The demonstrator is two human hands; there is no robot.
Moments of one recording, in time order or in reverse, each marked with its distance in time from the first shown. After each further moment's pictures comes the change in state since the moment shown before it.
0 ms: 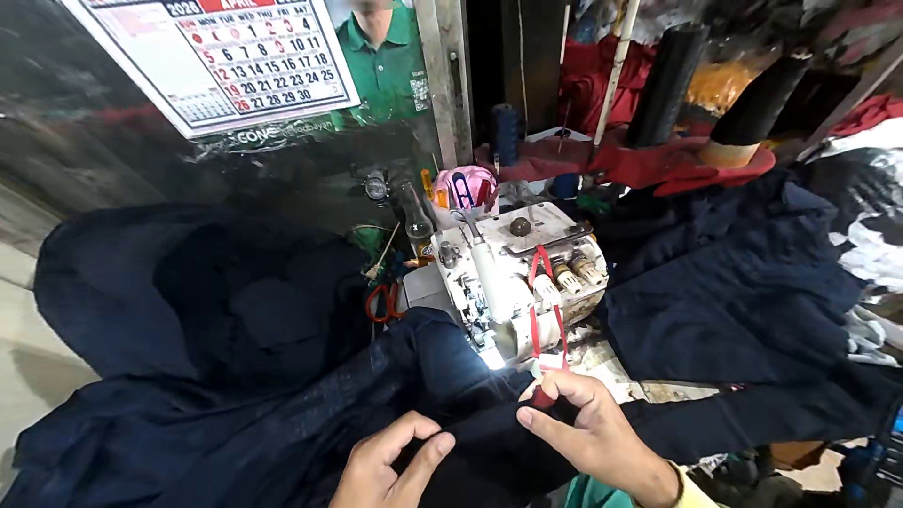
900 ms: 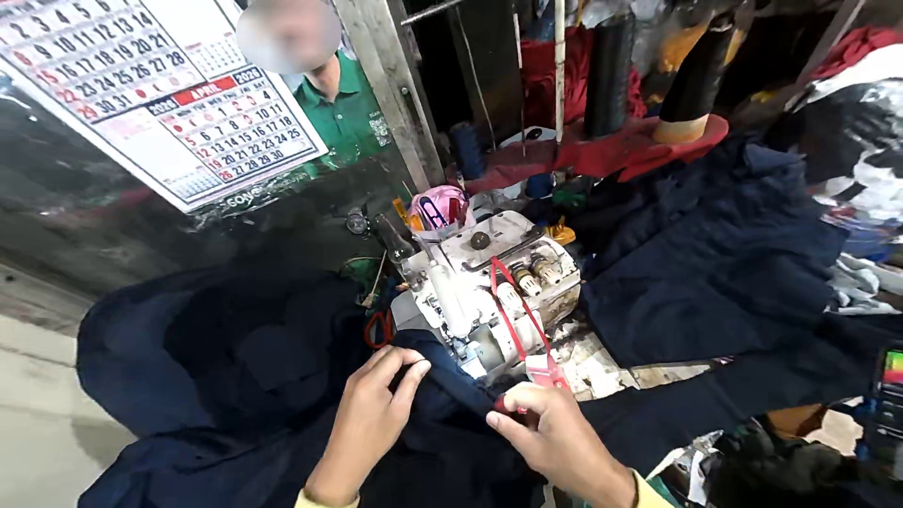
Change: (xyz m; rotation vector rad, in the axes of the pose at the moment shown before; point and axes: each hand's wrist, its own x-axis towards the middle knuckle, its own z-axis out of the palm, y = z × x) left_hand 0.098 -0.029 -0.022 0.549 0.100 0.353; right_hand -0.009 0.015 0.027 -0.335 0.100 0.182
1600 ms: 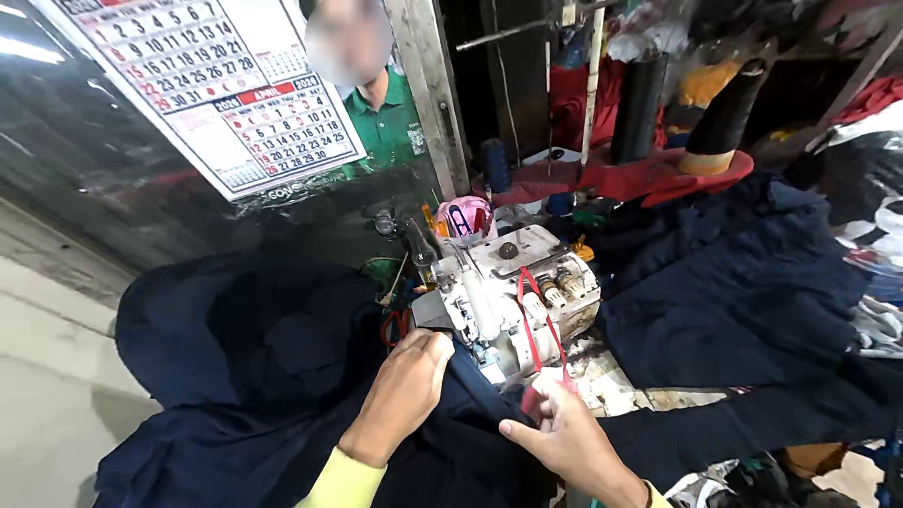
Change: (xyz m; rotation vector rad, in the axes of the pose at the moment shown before) left_hand 0.025 0.008 0.009 0.268 -0.135 0.084; right_hand 0.007 -0.007 -0.005 0.092 -0.007 0.243
